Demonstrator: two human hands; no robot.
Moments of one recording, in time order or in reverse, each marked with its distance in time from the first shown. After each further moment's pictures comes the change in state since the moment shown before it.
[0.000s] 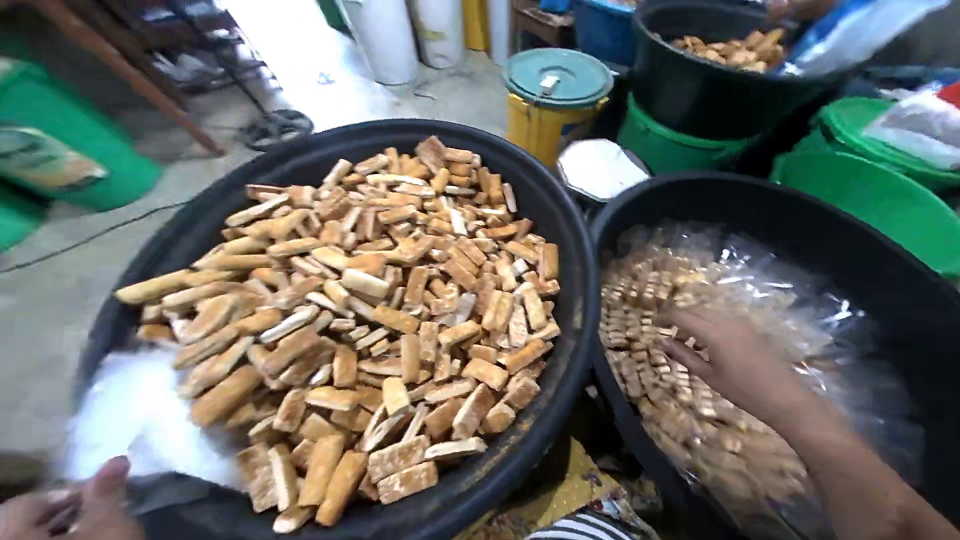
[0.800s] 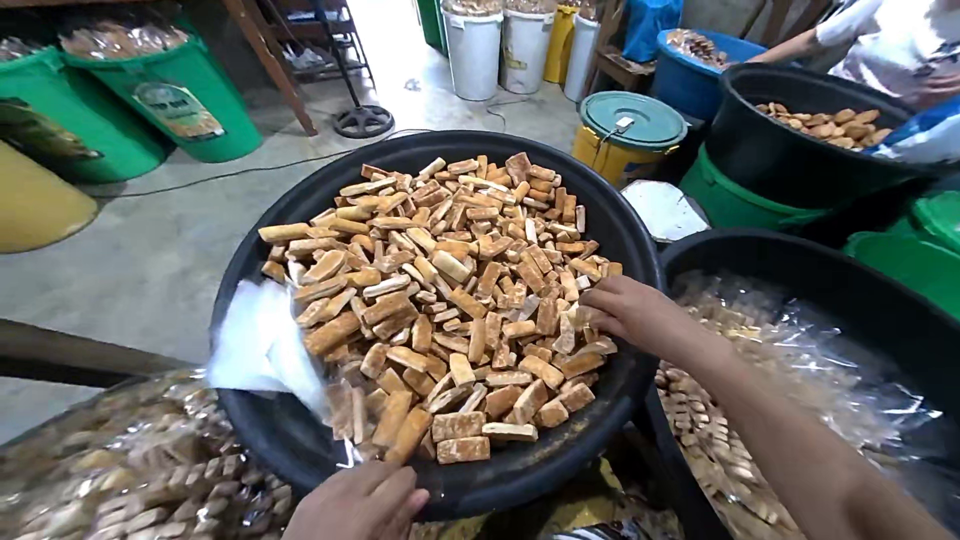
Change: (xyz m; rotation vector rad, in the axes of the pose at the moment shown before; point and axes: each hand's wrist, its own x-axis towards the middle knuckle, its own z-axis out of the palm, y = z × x) left_hand -0.109 0.123 -0.036 0.011 -0.693 0.835; right_hand 0.127 -0.101 0.018 -0.101 -0.165 -0.543
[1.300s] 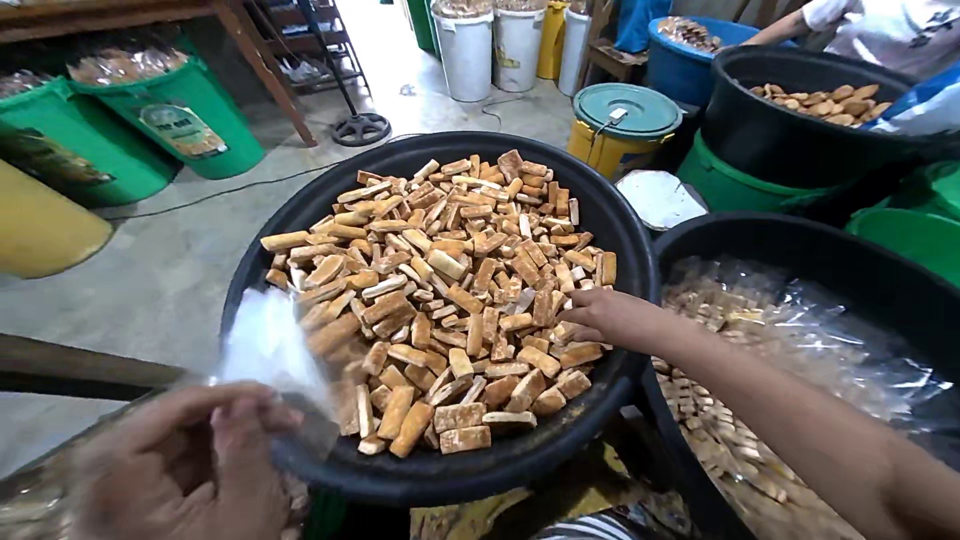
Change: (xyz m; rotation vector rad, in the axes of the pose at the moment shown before) left_hand 0.022 -0.019 -0.045 -0.287 0.870 -0.218; right_hand 0.010 -0.004 0.014 0.020 -0.323 -0.090
